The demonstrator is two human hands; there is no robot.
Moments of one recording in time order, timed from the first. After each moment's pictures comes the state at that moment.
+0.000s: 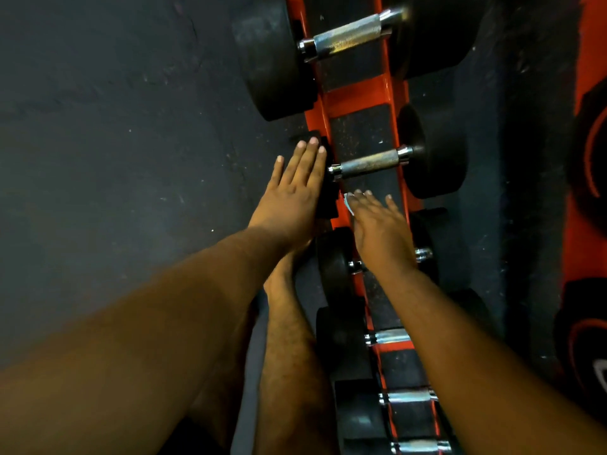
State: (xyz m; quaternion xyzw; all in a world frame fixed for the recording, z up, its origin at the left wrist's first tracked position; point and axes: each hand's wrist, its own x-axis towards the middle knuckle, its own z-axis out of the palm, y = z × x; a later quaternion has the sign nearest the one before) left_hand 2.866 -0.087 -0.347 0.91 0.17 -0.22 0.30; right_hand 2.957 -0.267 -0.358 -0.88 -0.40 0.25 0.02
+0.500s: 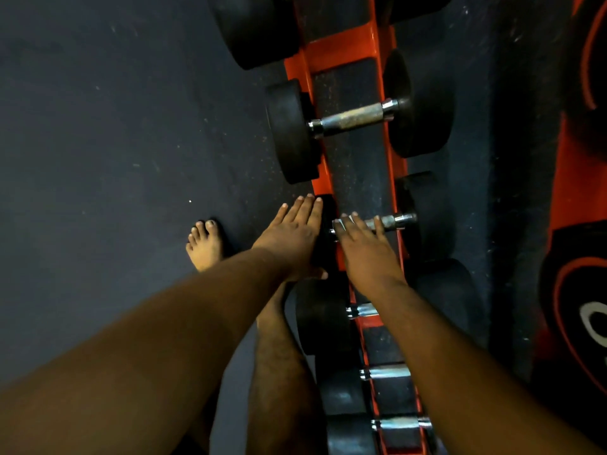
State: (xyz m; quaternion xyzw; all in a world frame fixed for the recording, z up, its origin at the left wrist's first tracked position) left_hand 2.818 -0.191 -0.353 0.83 0.11 -0.42 0.34; right_hand 2.910 -0.350 -0.348 -0.78 -0.44 0.42 -0.18
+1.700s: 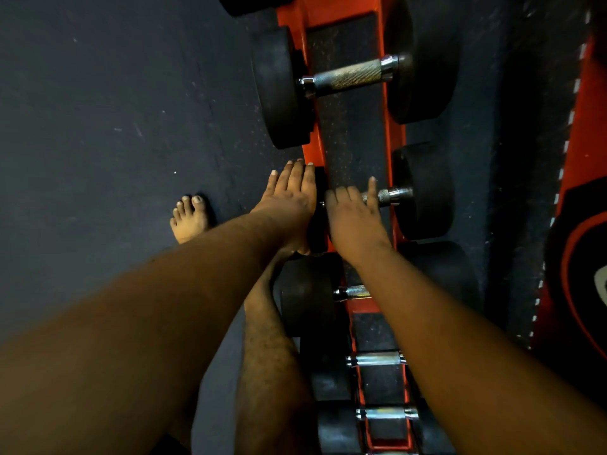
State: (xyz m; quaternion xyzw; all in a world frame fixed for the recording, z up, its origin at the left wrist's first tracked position) left_hand 2.828 -0.215 -0.354 0.83 0.16 -0.43 0.31; right_hand 2.910 -0.348 -0.366 -0.78 -0.47 0.34 -0.23
